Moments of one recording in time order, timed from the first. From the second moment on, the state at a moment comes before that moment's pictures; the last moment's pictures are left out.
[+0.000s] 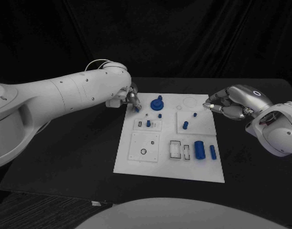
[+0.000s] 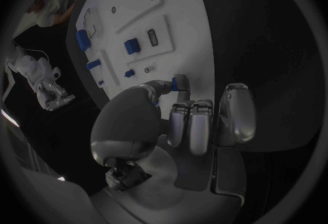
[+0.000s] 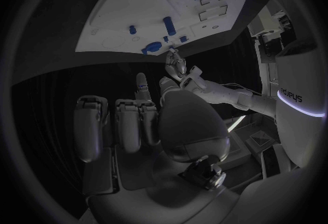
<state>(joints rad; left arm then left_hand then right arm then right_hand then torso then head) 1.36 -0.41 -0.21 0.92 -1.06 0.39 -0.48 1.13 -0.06 0.45 0.18 0.66 1.00 0.02 0.41 1.20 1.47 -0.05 1.57 1.31 1.47 -0.09 1.57 1.31 0.06 1.43 0.02 1.26 1.31 1.28 -1.04 -0.21 1.68 -1.54 -0.54 -0.07 1.21 0.09 -0.03 0.29 0.35 0.99 0.08 0.09 0.21 1.47 0.01 1.57 1.31 1.46 -0.07 1.55 1.31 0.02 1.47 0.04 1.49 1.31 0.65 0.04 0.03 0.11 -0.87</state>
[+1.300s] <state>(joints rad) 1.39 -0.69 -0.21 1.37 -1.06 0.19 -0.54 1.06 -0.08 0.51 0.12 0.57 1.01 0.01 0.38 1.16 1.47 -0.05 1.57 1.31 1.47 -0.09 1.57 1.31 0.06 1.43 0.02 1.27 1.31 1.26 -1.05 -0.21 1.68 -1.54 -0.54 -0.07 1.21 0.09 -0.03 0.29 0.35 0.99 0.08 0.09 0.21 1.47 0.01 1.57 1.31 1.47 -0.07 1.55 1.31 0.02 1.47 0.04 1.49 1.31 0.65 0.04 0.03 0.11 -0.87</state>
